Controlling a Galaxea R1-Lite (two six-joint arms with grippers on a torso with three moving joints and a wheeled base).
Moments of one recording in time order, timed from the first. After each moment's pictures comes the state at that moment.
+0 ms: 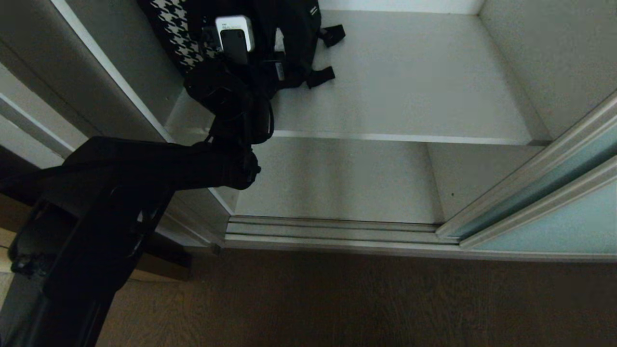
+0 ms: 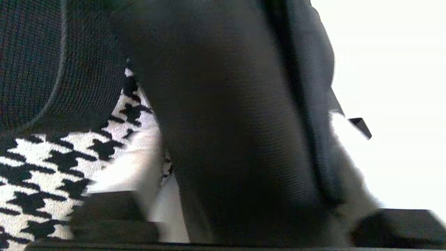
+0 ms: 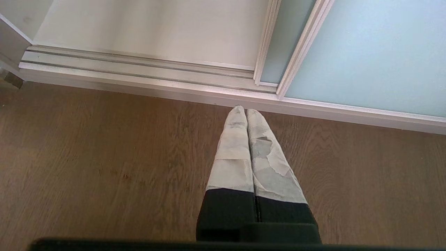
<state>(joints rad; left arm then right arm) -0.44 2.32 -1.94 -1.25 0.35 0.31 0.01 0.00 0.00 -0.01 0.00 0.00</state>
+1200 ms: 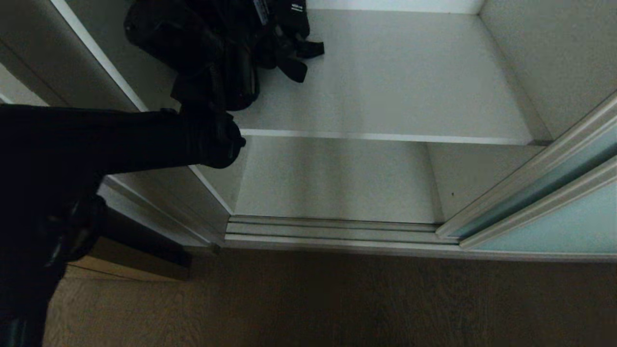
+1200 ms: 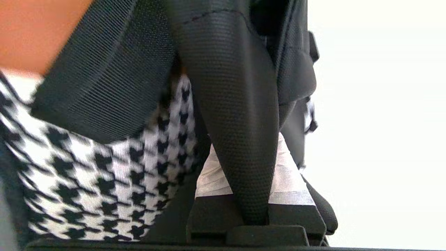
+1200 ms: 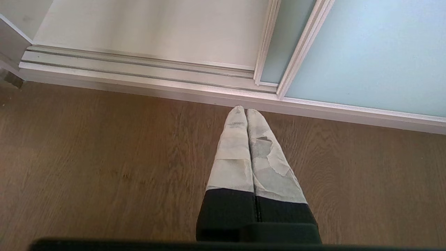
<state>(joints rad) -0.50 2.10 -1.86 -1.24 0.41 0.29 0.01 0.00 0.00 -0.01 0.00 0.00</state>
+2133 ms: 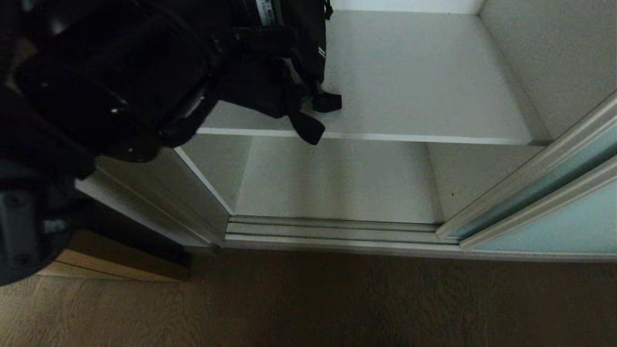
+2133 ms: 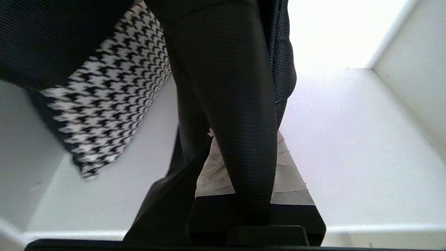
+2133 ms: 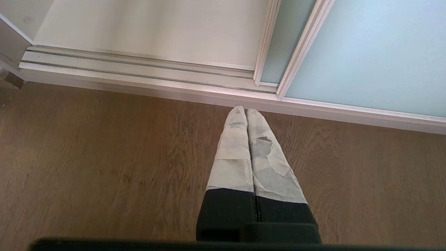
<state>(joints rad) -0.86 1.55 -1.27 -0.87 0.60 0.29 0.01 0.00 0.00 -0.01 0.00 0.00</state>
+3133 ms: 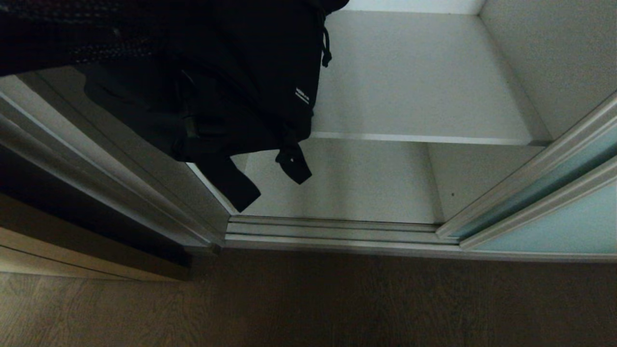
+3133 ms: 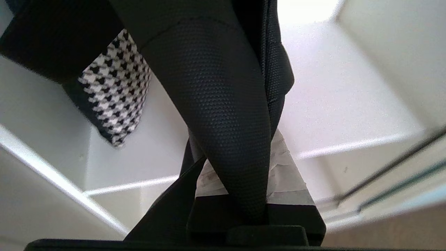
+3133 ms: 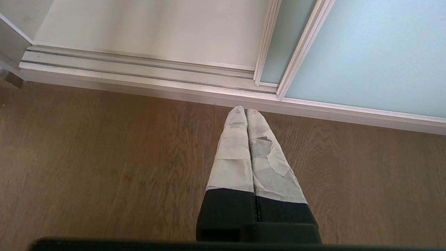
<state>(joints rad) -0.99 1.23 -1.22 -0.39 0.60 0.29 0.01 0.00 0.00 -0.01 0.00 0.00</state>
